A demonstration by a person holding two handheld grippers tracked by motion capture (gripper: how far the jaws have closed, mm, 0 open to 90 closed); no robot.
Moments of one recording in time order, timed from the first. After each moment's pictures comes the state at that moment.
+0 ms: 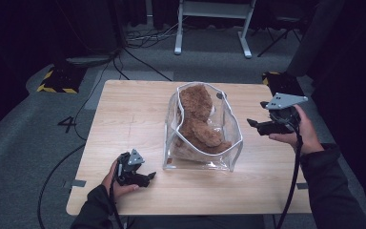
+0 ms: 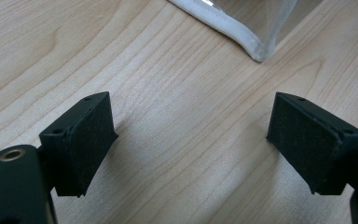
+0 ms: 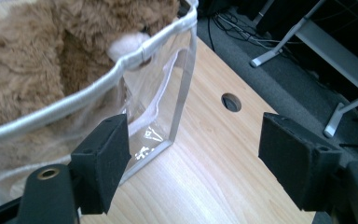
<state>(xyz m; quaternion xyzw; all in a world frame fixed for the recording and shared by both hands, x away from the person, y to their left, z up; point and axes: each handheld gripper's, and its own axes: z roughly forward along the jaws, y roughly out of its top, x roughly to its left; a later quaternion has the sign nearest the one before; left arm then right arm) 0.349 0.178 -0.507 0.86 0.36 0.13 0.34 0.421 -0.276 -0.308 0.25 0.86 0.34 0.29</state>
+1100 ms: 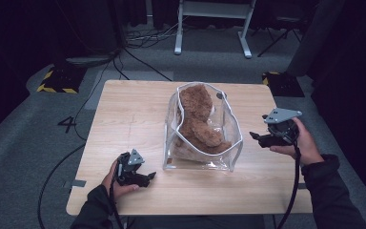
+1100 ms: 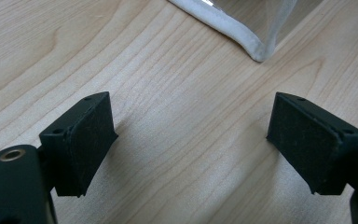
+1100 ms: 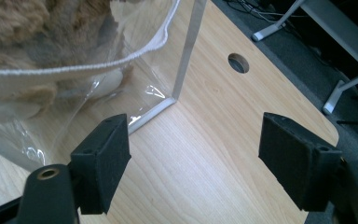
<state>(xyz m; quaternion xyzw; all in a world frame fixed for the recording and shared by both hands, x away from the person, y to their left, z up) 0.349 0.178 -0.507 0.86 0.36 0.13 0.34 0.412 -0.288 -0.348 0.26 0.87 0.29 0.29</state>
